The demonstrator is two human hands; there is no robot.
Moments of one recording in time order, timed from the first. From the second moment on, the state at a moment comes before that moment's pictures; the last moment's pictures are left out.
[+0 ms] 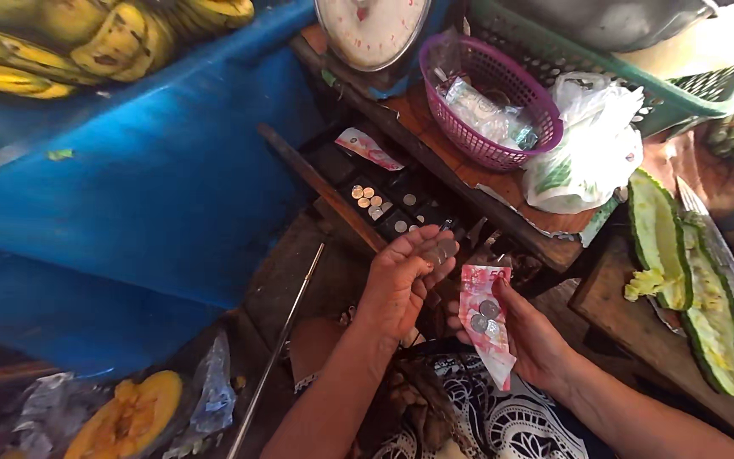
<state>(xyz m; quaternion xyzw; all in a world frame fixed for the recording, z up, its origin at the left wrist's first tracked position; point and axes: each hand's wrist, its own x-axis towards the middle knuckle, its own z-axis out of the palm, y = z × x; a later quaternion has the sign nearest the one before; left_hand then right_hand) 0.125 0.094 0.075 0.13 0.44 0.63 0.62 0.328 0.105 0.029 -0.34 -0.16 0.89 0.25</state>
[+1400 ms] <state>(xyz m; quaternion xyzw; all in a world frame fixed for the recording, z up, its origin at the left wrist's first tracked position) 0.085 0.102 0.074 0.54 0.55 0.51 0.38 0.322 0.111 0.037 -0.32 -0.12 0.90 0.28</state>
